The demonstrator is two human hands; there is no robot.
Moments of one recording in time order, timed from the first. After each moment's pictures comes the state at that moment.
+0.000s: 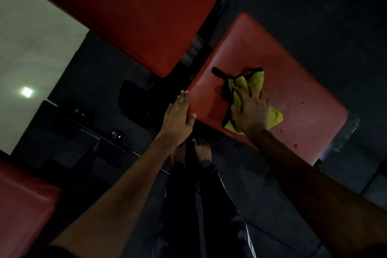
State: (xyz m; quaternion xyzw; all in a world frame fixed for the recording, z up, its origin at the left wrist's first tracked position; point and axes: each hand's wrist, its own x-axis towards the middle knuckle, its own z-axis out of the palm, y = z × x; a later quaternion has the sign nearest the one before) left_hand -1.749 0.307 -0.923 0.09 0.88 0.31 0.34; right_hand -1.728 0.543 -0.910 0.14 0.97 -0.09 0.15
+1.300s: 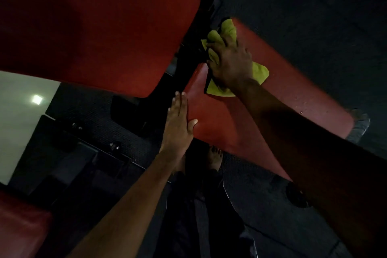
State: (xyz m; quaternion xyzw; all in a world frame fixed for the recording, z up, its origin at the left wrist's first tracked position) left_hand -1.761 0.350 -0.931 0.04 0.90 0.33 0.28; right_hand -1.885 0.552 -0.915 0.07 0.98 -0.09 0.15
